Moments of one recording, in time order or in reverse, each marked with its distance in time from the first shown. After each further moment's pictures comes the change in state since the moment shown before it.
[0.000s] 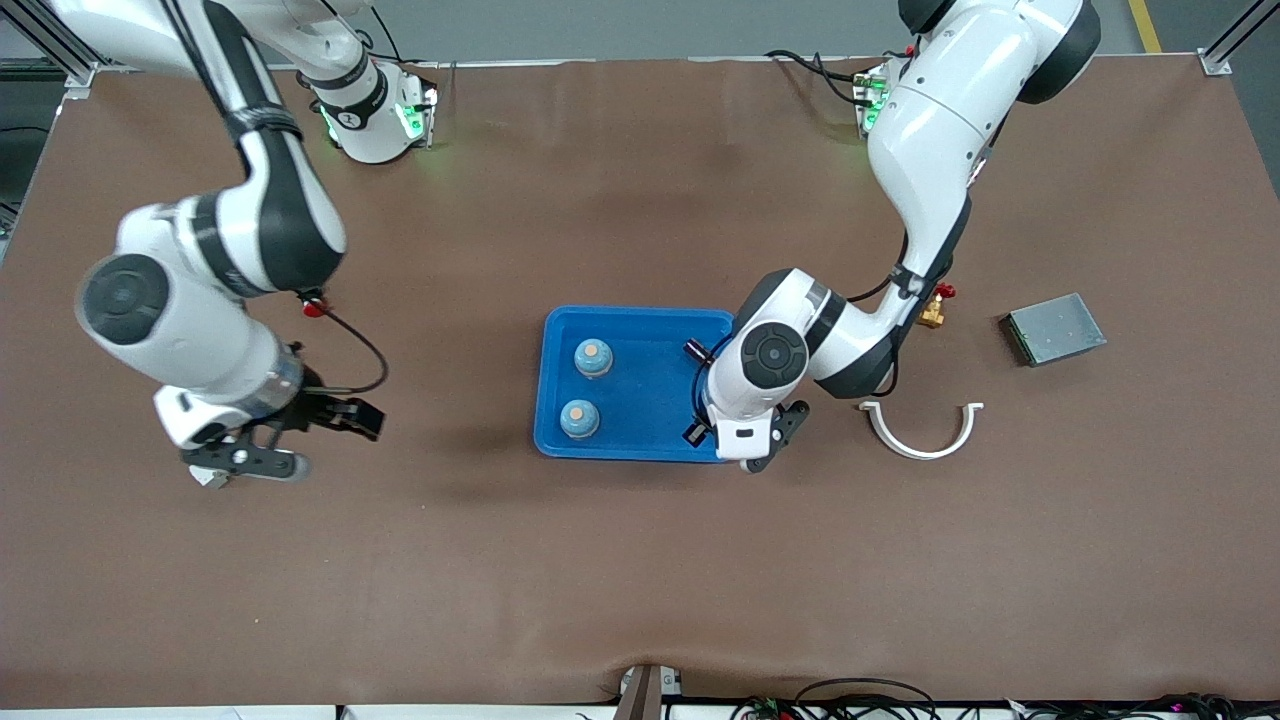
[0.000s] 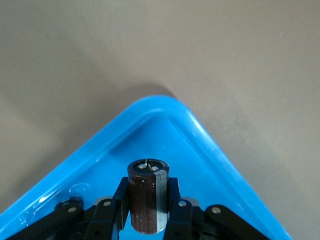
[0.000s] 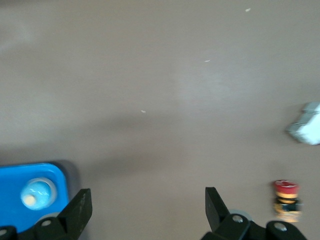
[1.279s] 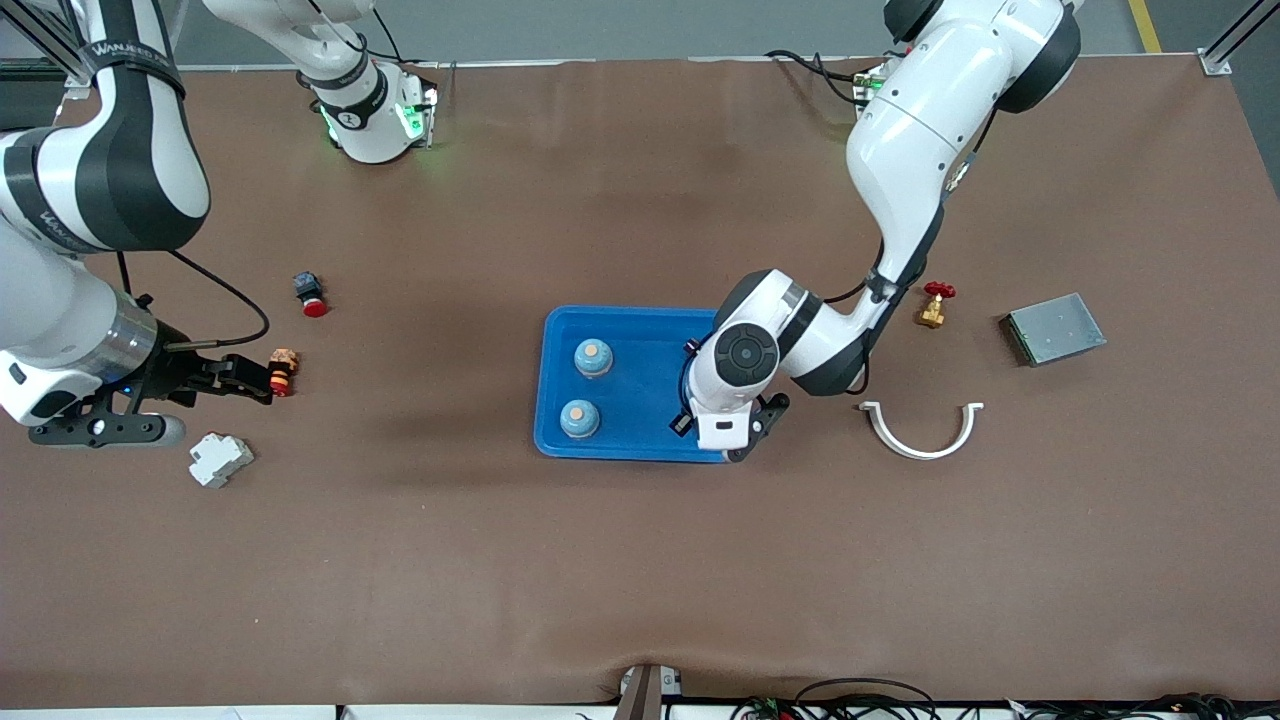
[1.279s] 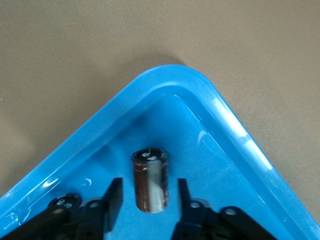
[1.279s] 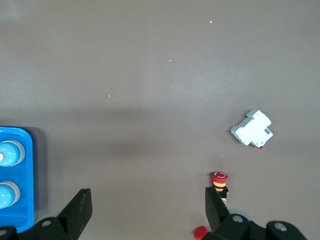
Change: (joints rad) left arm -0.030 0.035 0.010 0.001 0.000 0.000 -0.018; right arm -0.126 -0.079 0.023 0.017 0.001 -0.123 -0.227
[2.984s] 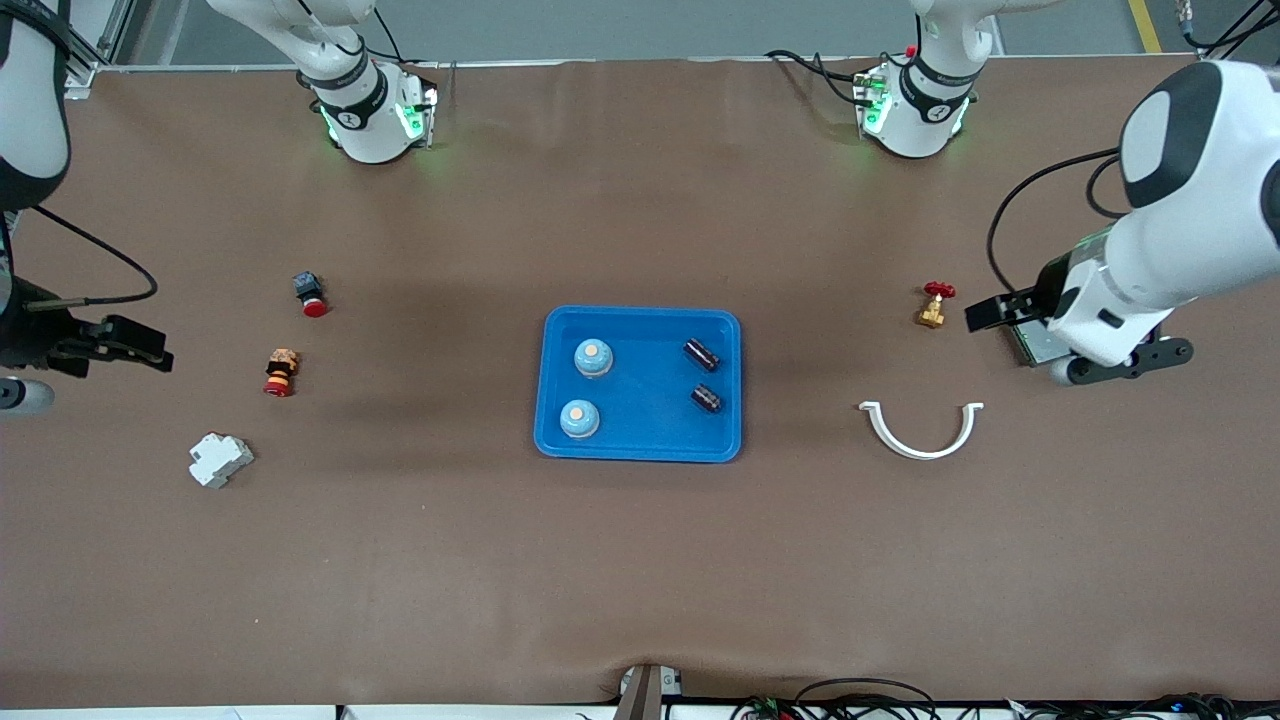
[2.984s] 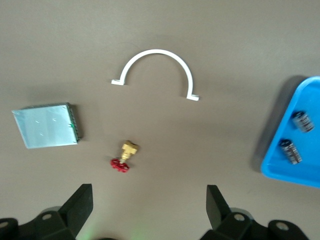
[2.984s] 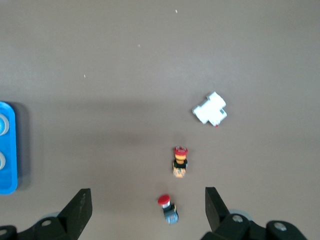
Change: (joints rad) left arm 0.559 -0.760 -0.005 -0.346 -0.097 -0.537 1.196; right arm -0.120 -0.054 -0.015 0.129 -0.003 -0.242 -0.162
